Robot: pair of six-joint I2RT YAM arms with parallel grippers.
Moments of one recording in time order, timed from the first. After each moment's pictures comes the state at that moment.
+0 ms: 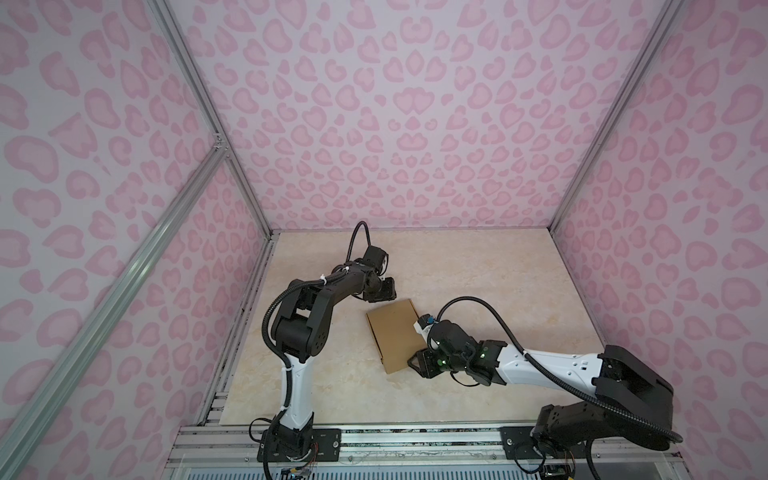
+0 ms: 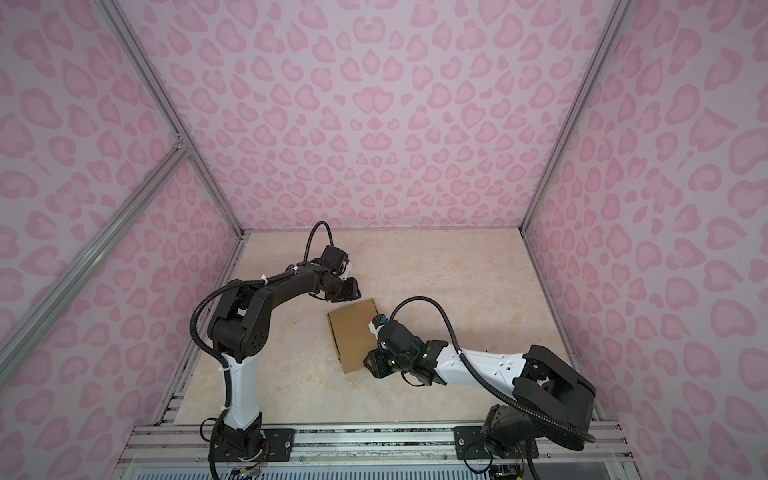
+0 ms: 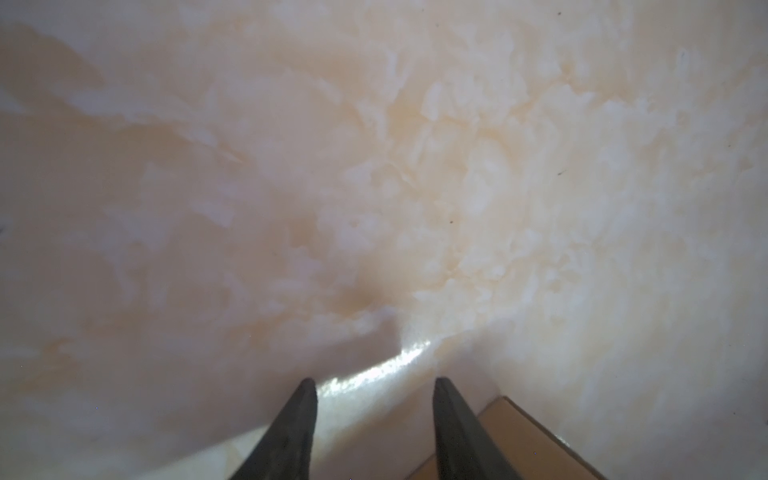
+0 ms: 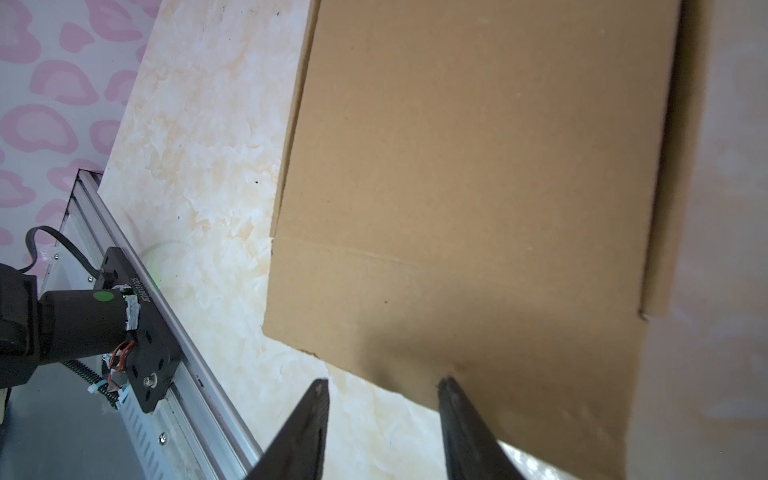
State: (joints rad) left arm -0.42 2.09 1.44 -0.53 0.23 -0.41; right arm 0.97 1.42 0.68 -0.09 -0.14 0.62
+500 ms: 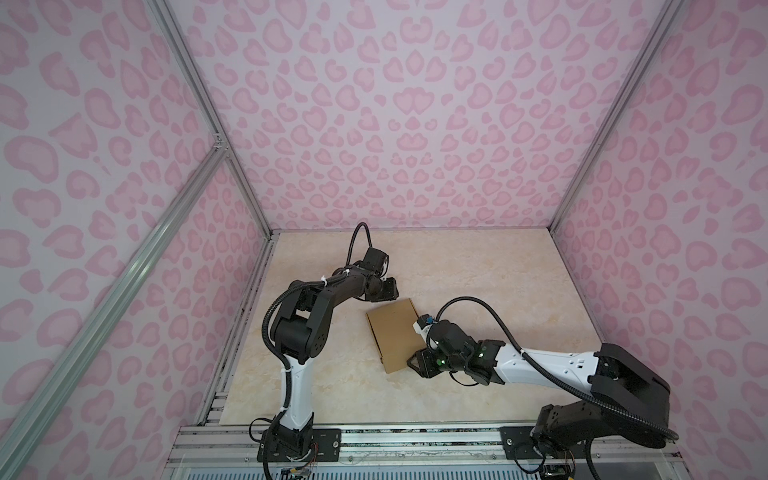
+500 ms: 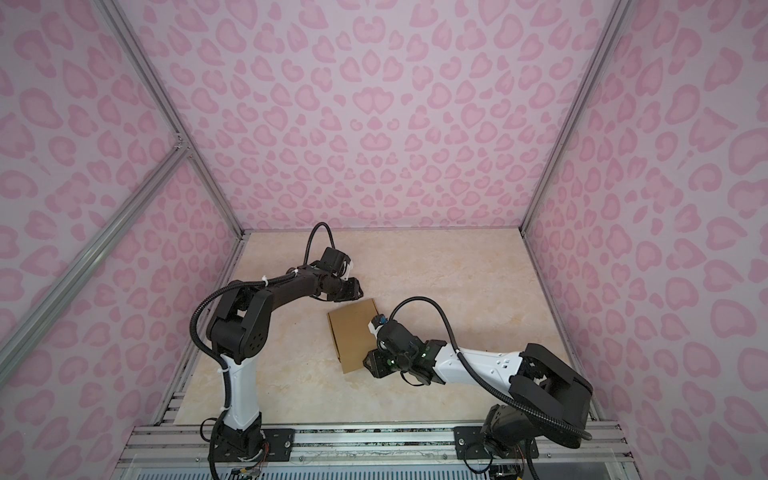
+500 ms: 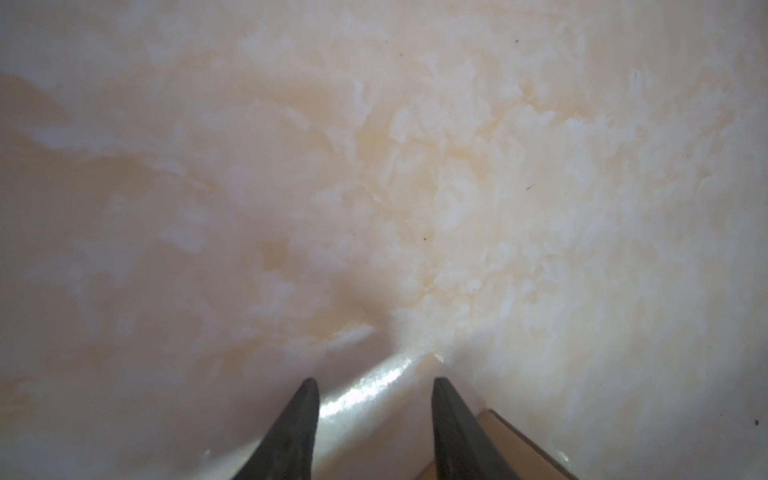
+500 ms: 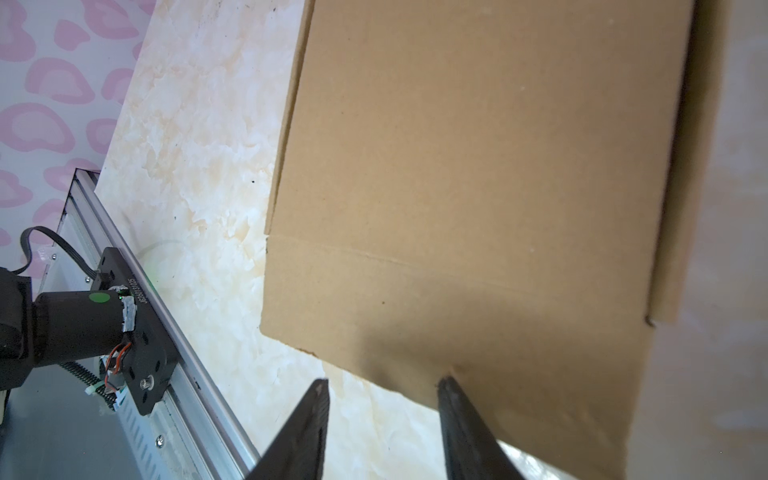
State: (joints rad) left arm -0.42 2.09 1.39 -0.42 0.25 -0.41; right arm 0.96 1.44 0.68 -0.08 -0.15 0.62
